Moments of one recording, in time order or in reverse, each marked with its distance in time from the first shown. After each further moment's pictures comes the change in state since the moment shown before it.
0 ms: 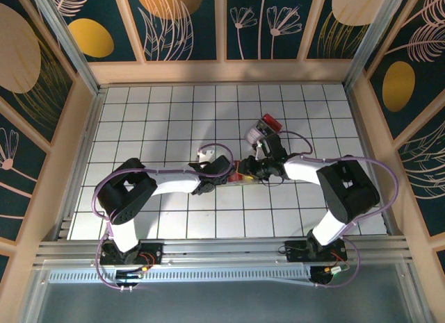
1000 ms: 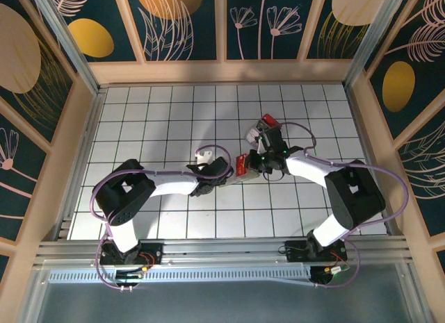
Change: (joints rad) left arm 0.000 -0.018 -0.037 0.031 -0.003 -0.035; right arm 0.003 -0.079 0.107 -0.203 0.187 -0.082
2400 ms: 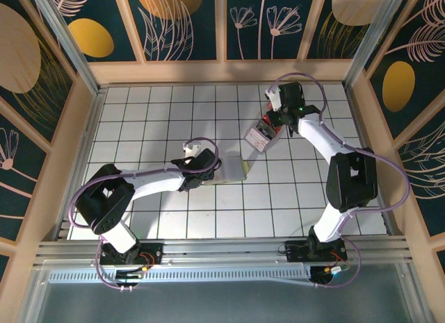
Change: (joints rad) left arm 0.092 -0.150 -0.035 -0.089 -0.015 0.127; right arm -0.227 0.164 0.517 -0.209 0.371 -0.904
